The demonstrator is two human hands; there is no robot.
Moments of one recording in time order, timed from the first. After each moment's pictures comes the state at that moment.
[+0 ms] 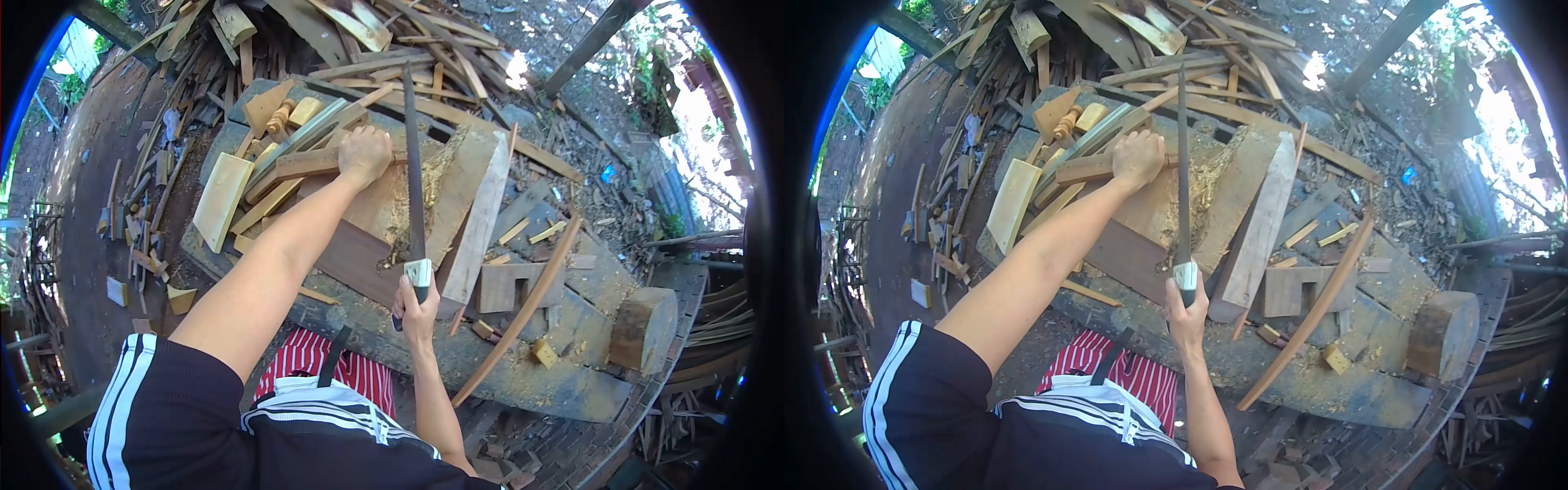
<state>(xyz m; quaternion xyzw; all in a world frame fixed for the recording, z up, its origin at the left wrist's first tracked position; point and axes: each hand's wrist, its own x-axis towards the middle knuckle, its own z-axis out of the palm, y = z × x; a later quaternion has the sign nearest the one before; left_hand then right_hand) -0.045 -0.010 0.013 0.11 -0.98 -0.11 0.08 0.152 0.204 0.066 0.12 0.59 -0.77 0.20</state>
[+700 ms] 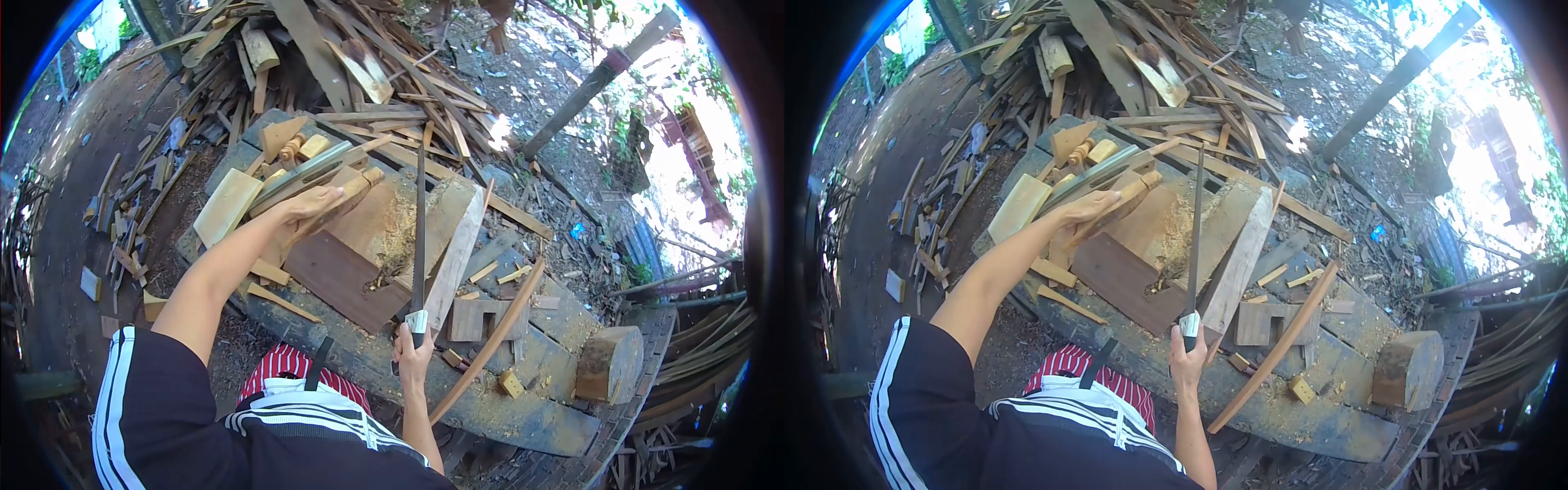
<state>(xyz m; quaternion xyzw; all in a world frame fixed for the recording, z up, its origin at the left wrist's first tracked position) 0.051 -0.102 0.073 0.12 -0.79 -0.55 -0.24 0.197 0.253 0.079 0.12 0.66 -0.72 0.18</state>
